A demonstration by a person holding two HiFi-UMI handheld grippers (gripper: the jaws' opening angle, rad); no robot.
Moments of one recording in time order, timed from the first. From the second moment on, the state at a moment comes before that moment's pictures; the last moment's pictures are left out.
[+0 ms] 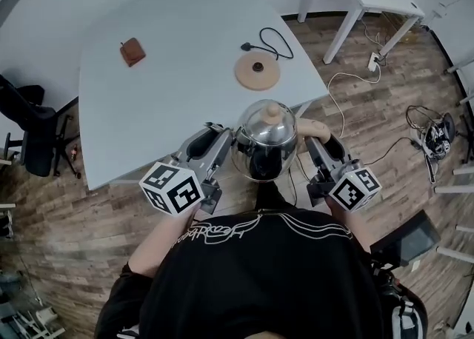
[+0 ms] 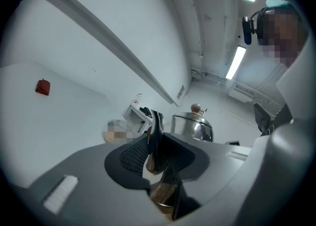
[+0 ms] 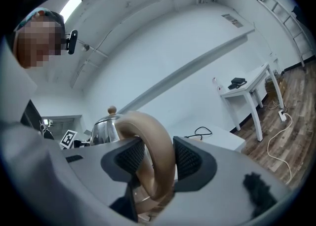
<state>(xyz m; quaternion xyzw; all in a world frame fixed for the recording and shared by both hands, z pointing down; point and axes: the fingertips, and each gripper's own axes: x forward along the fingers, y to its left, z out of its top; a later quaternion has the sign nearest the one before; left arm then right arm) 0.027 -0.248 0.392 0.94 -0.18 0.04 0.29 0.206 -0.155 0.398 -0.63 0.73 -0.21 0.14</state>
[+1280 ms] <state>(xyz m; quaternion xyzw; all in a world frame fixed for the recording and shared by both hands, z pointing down) 0.127 -0.439 0.465 0.96 -0.21 0.05 0.18 0.305 -0.368 0.468 -0.55 0.81 -0.19 0.02</state>
